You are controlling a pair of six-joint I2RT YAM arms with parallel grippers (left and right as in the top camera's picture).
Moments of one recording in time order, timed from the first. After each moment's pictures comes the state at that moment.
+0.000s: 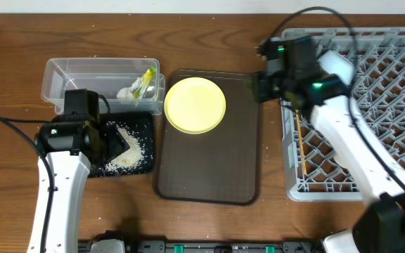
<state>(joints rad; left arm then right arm) 0.08 1.24 1.08 -1.22 -0.11 -0.57 0.36 1.66 1.36 -0.59 -0.21 0.15</state>
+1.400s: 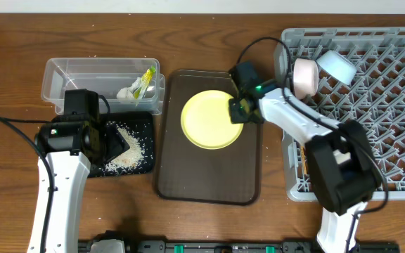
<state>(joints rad) 0.08 1.24 1.08 -1.22 -0.11 -0.57 0.47 2.01 1.38 -0.66 0.01 0.36</state>
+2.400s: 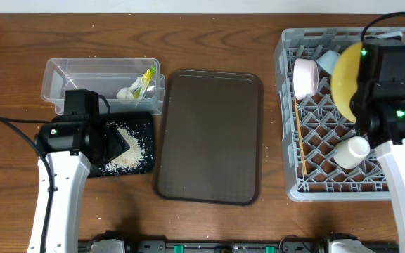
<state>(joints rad) 0.08 1.24 1.08 -1.22 -0.11 -0.57 0.06 1.33 1.37 -0.81 0.80 -0.28</state>
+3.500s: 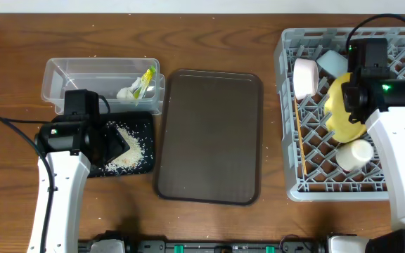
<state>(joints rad) 0.08 1.24 1.08 -1.23 -0.11 -0.57 0.02 1.50 1.37 -0.93 0.56 -0.16</state>
